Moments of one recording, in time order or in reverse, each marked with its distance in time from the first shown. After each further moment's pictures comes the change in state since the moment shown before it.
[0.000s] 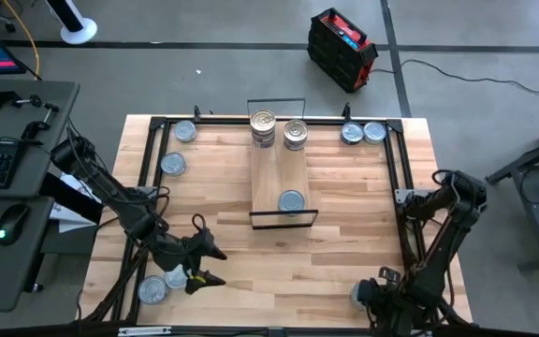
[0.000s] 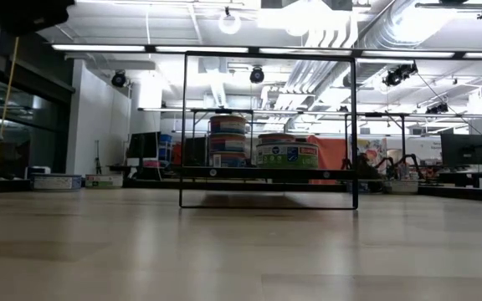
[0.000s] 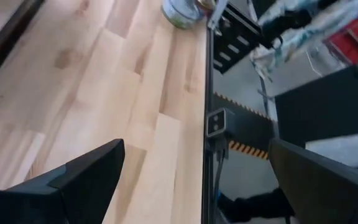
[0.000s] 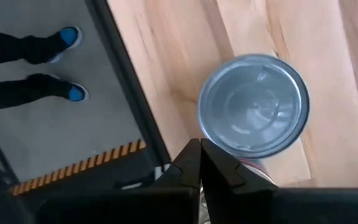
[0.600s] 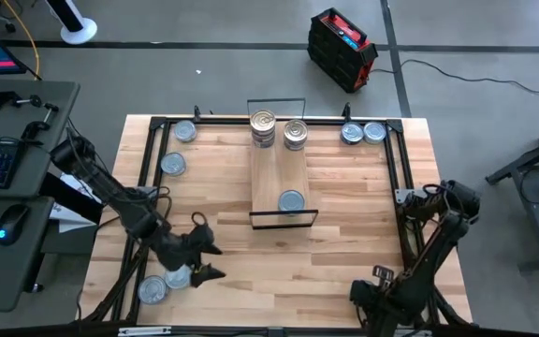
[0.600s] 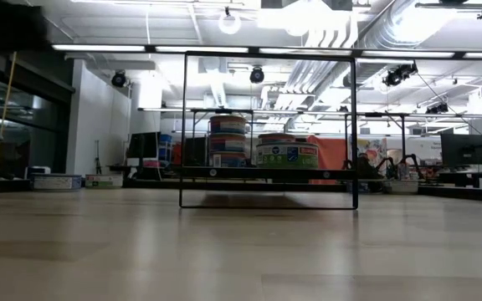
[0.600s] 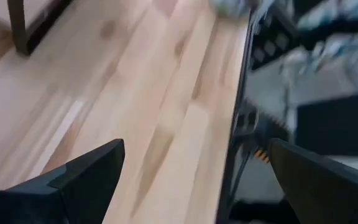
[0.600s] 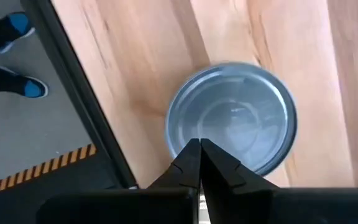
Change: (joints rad) left arm -0.006 0.000 0.000 -0.146 -0.010 -0.166; right arm -0.041 0.101 -0.001 -0.030 -0.017 -0.063
